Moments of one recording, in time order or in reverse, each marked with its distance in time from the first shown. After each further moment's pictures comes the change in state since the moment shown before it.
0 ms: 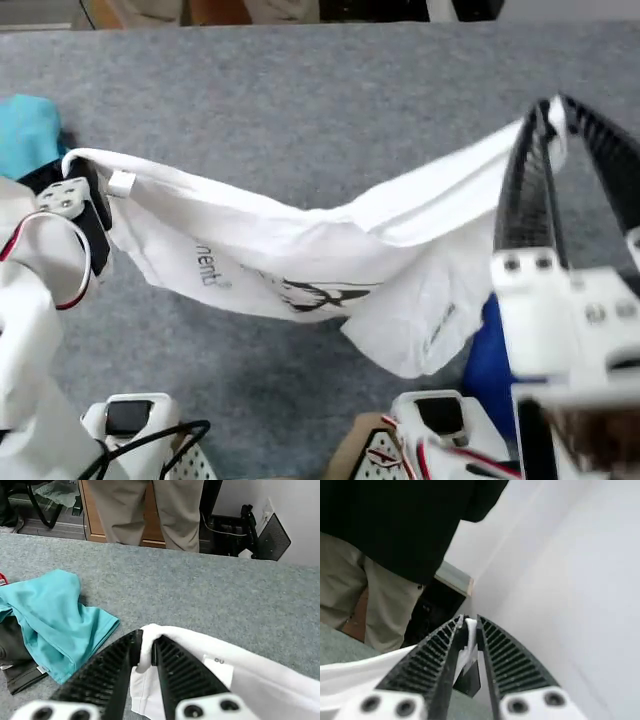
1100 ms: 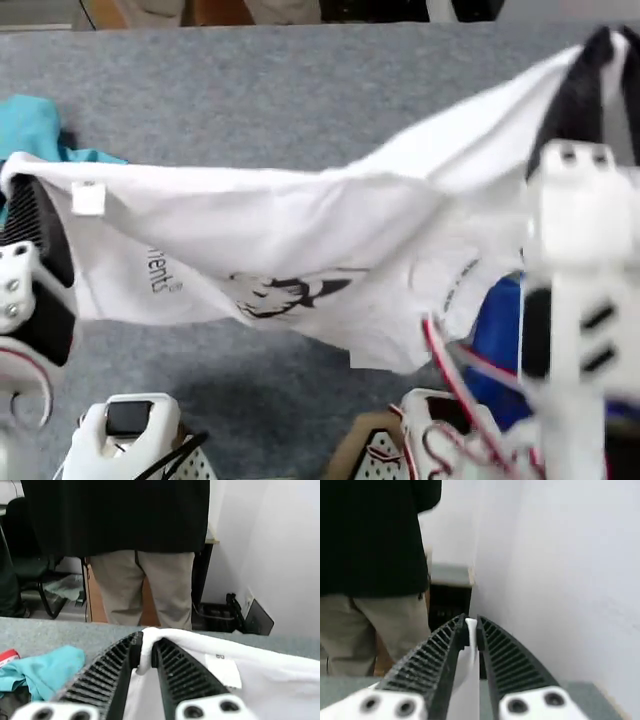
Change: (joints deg) left arm 0.0 -1.9 -15.4 -0.6 -1.6; right arm 11.3 2.9 11.2 -9.5 -25.3
